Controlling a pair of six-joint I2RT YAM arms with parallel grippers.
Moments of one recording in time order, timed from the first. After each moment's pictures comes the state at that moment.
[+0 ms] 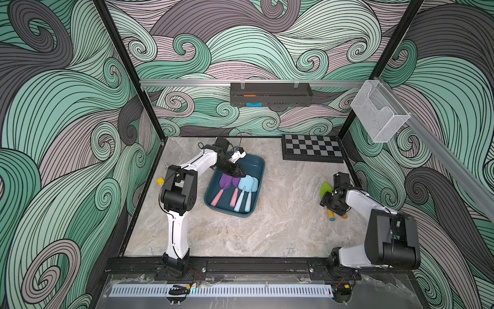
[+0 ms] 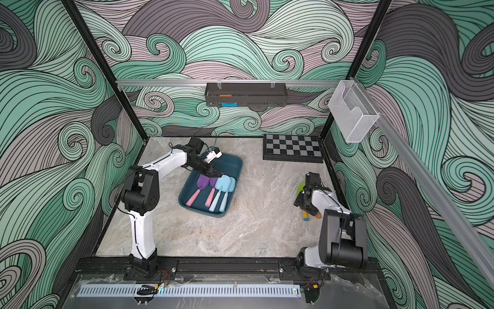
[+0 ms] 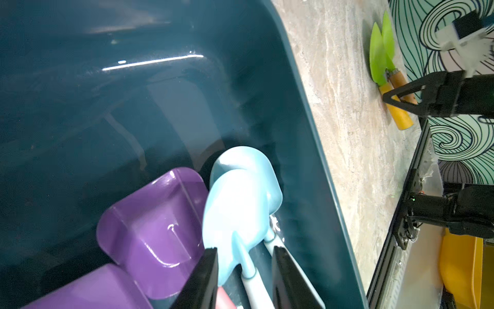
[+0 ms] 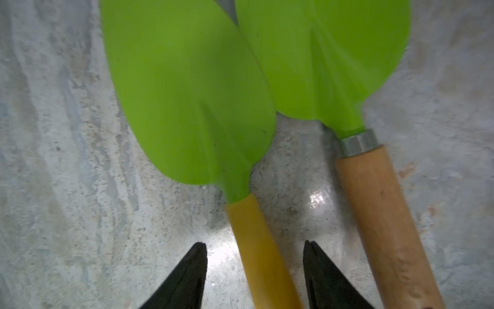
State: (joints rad) left arm -0.30 2.05 1.61 -0.80 0.65 0.21; right arm -0.17 1.46 0.71 -0.61 0.07 0.41
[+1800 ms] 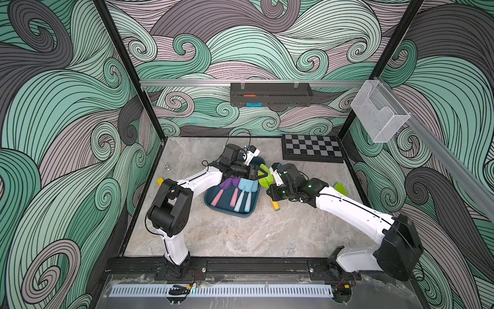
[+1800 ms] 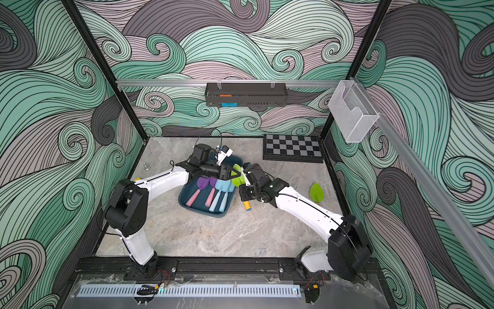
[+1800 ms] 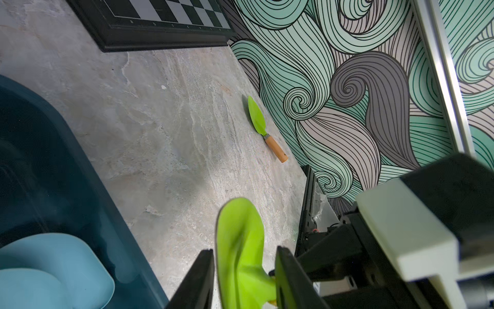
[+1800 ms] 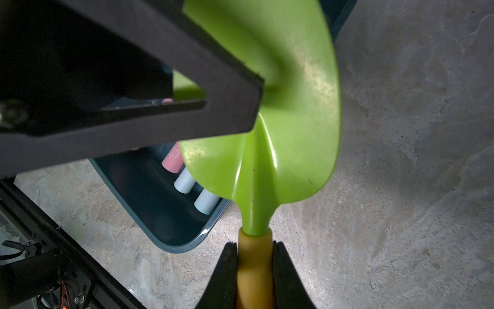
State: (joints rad) left arm -0.49 1.80 1.24 -0.09 0.85 -0.36; right arm 0.69 1.38 1.03 -0.59 -0.05 0.44
